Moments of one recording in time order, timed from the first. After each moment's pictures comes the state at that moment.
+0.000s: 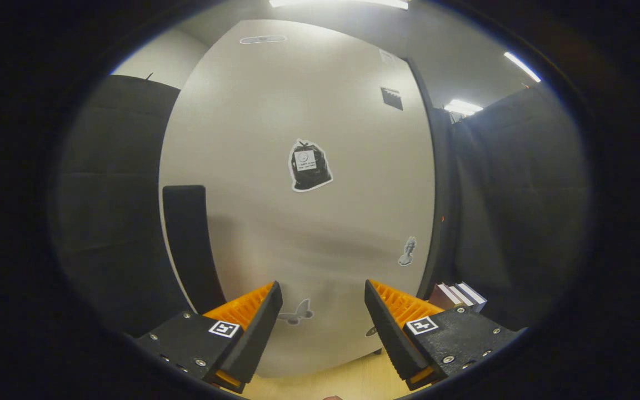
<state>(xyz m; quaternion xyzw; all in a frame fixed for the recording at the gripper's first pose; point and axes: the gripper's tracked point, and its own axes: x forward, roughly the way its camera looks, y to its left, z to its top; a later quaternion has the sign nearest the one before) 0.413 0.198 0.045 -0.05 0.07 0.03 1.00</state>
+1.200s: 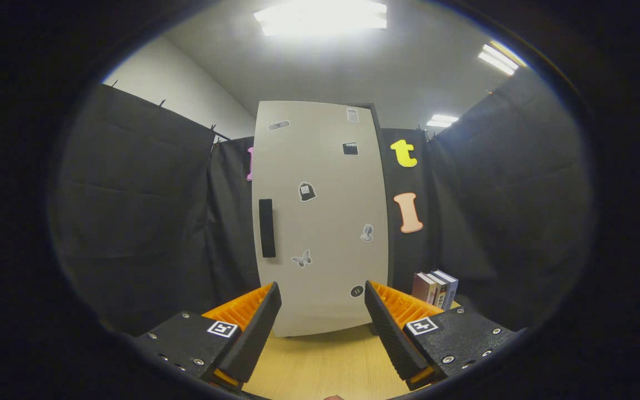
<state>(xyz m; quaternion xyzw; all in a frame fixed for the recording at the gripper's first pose) 0.189 0.169 0.032 -0.02 0.00 0.01 1.00</state>
